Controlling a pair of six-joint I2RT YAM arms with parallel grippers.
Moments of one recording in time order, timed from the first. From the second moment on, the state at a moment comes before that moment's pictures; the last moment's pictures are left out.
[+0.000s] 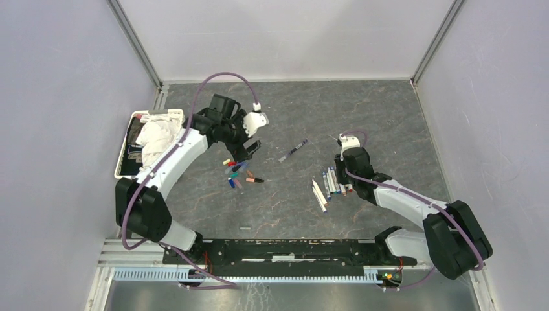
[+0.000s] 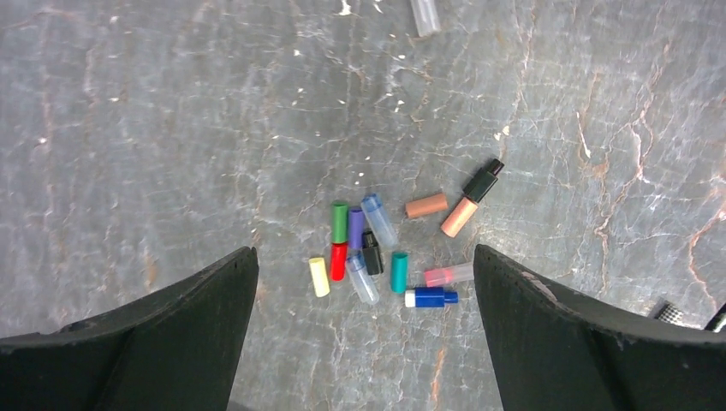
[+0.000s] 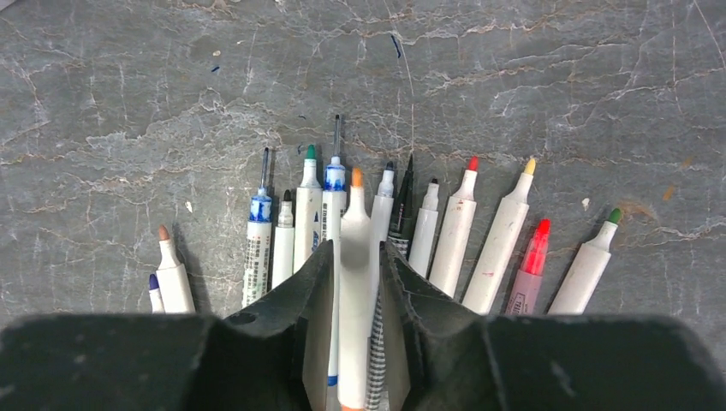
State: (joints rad) left arm -0.40 1.49 1.25 -0.76 0.33 0.71; right arm 0.47 1.22 0.48 0.00 0.19 0.21
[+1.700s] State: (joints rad) left arm -0.28 1.39 1.30 -1.00 0.47 0.64; right arm 0.48 2.03 1.30 -0.17 -0.57 -0.43
